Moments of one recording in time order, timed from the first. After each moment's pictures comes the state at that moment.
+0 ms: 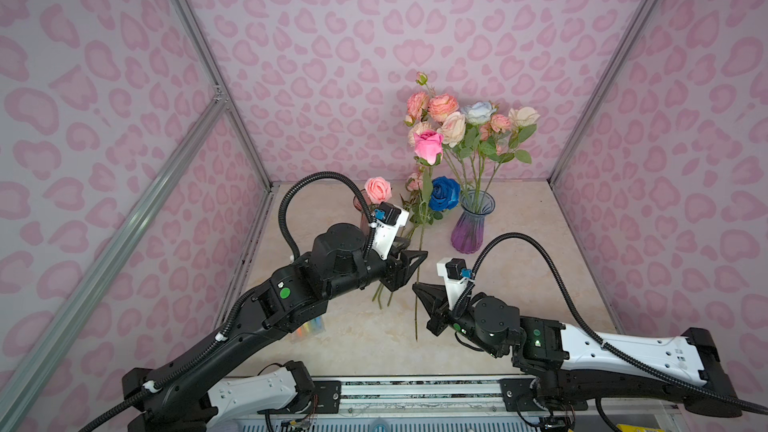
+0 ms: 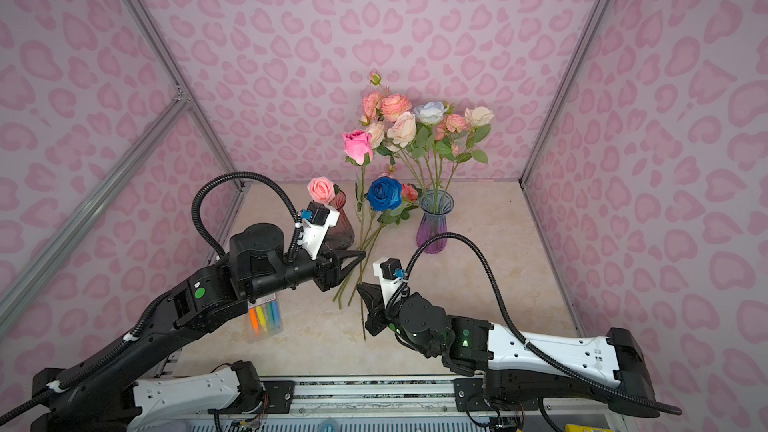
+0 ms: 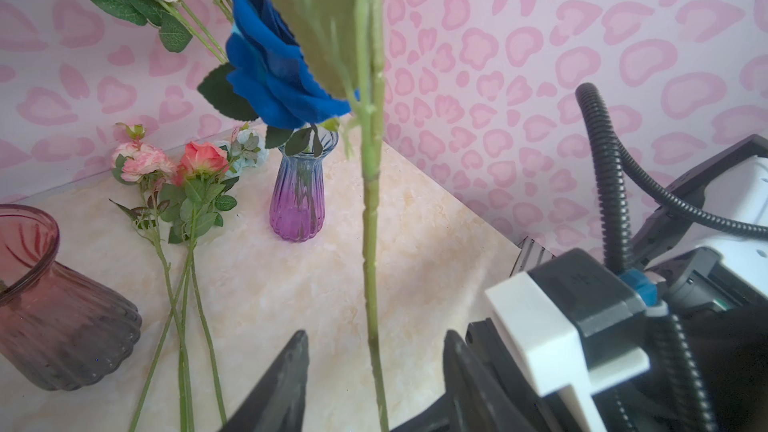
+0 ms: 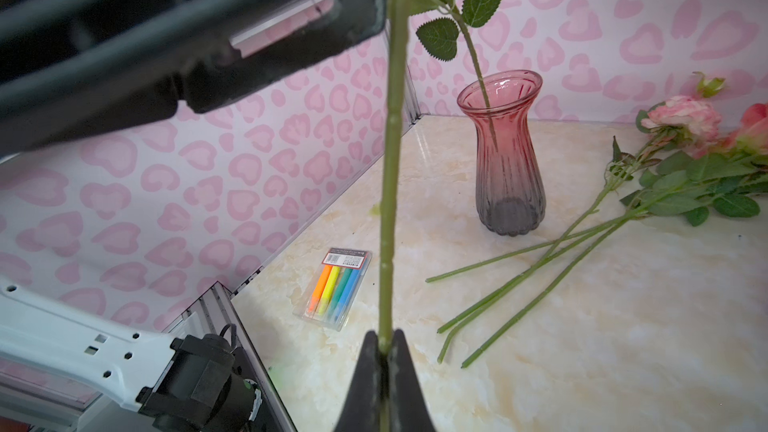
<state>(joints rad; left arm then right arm) -0.96 1.05 1.29 -0.55 0.03 -0.27 1.34 0.99 0.75 0.04 0.48 0.47</state>
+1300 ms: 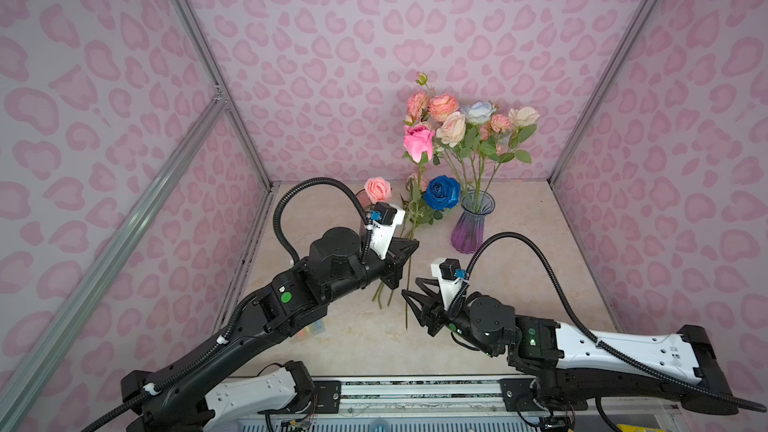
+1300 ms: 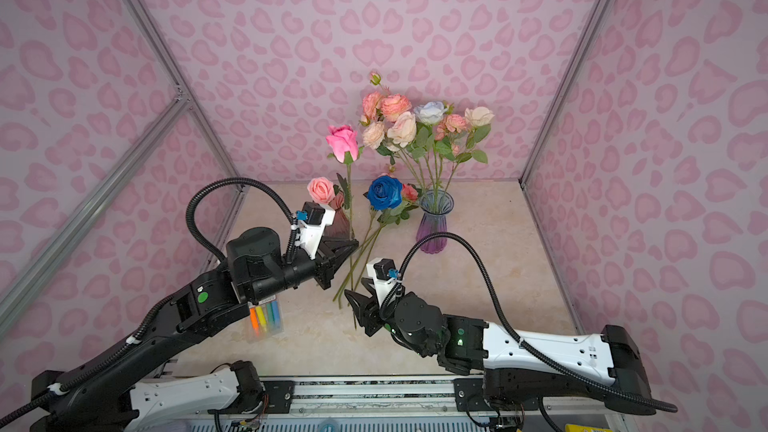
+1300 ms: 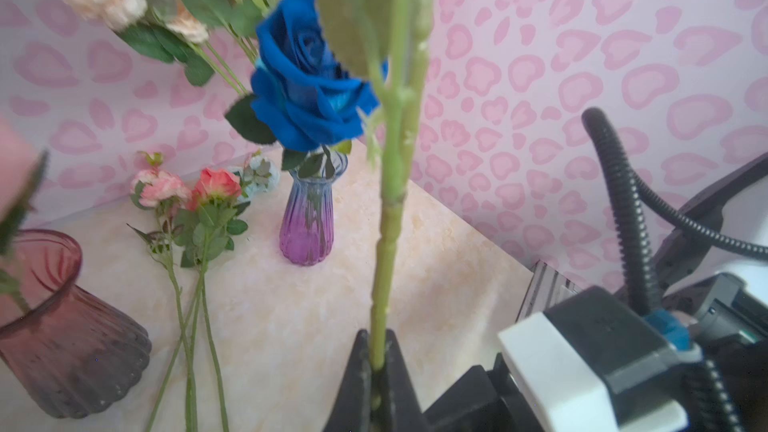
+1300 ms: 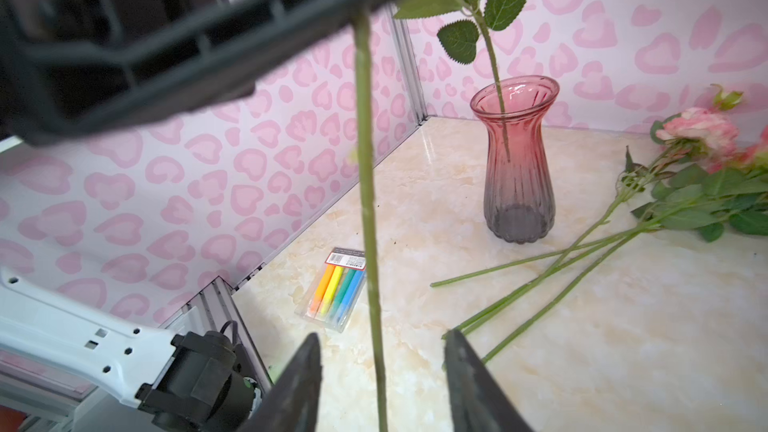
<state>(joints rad) -0.96 1.01 1.26 -0.46 -0.03 -0.25 1.35 1.00 0.76 0.06 0.48 0.43</state>
